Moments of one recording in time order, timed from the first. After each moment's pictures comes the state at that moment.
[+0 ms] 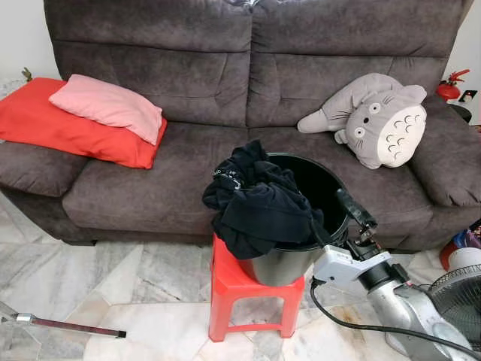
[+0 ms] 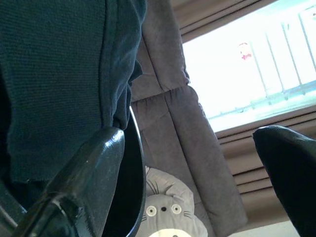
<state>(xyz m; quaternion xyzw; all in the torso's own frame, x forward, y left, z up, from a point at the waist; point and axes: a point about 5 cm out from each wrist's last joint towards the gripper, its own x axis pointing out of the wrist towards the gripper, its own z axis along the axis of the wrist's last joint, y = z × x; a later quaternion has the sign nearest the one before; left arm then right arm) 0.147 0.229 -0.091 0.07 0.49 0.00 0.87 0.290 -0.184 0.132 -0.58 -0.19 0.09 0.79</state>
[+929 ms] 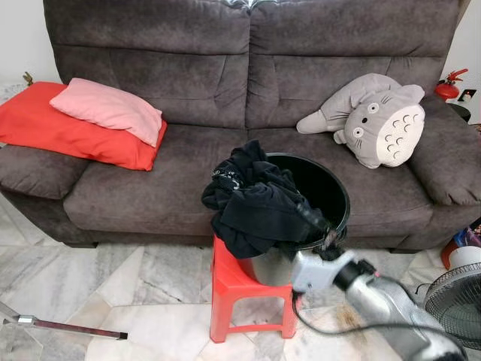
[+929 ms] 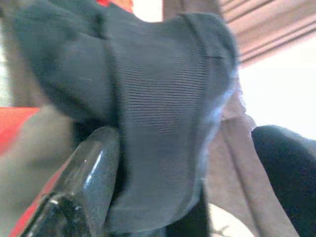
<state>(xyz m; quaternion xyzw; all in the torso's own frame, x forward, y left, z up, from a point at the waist) 0.151 0.233 -0.088 0.07 0.49 0.00 0.87 0.304 -0.153 0.120 -0.56 -0.16 0.22 0.78</state>
